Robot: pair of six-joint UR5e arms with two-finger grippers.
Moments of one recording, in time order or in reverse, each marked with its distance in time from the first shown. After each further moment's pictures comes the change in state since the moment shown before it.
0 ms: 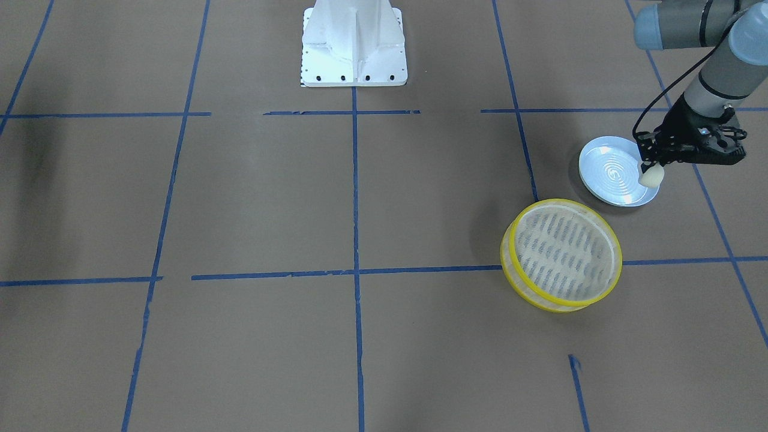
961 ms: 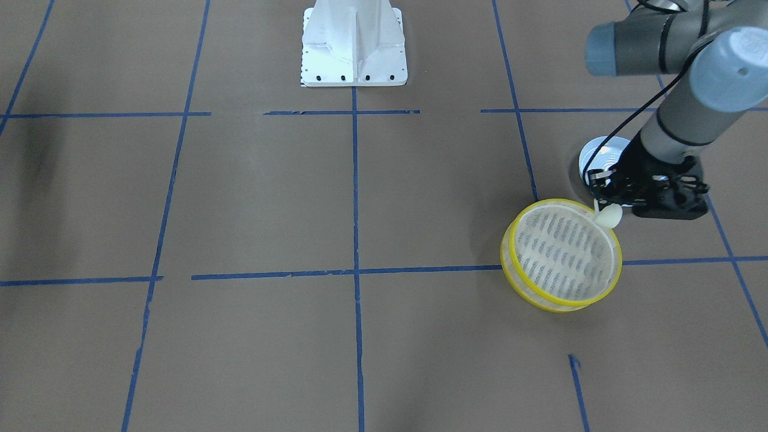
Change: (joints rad) left arm 0.069 -0.437 0.212 0.247 -0.057 -0.015; right arm 0.000 0.000 0.000 0.000 0.000 0.000
